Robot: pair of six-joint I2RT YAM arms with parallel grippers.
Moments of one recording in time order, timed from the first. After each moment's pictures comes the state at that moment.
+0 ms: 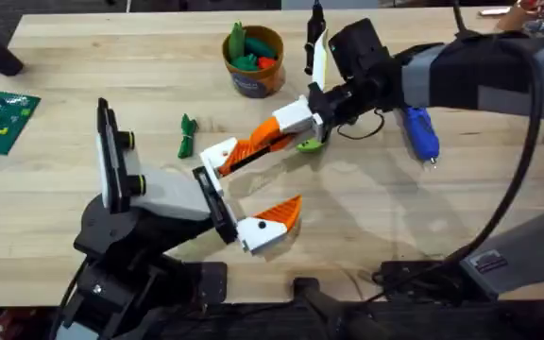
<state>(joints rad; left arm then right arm) -0.38 0.00 0.01 -0.07 0.73 -0.19 0.45 1.77 1.02 -0.35 -1.39 0.37</state>
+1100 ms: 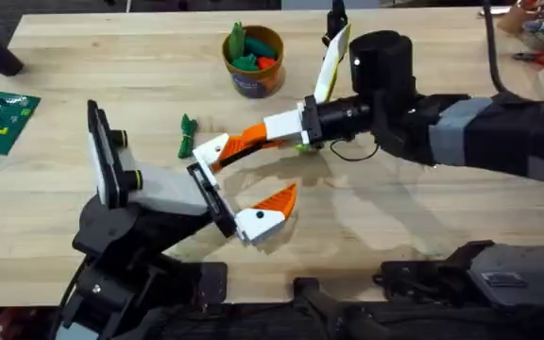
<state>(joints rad) -0.37 0.01 0.01 -0.07 0.66 -0.20 0.55 1.52 0.72 0.27 -1.02 0.77</state>
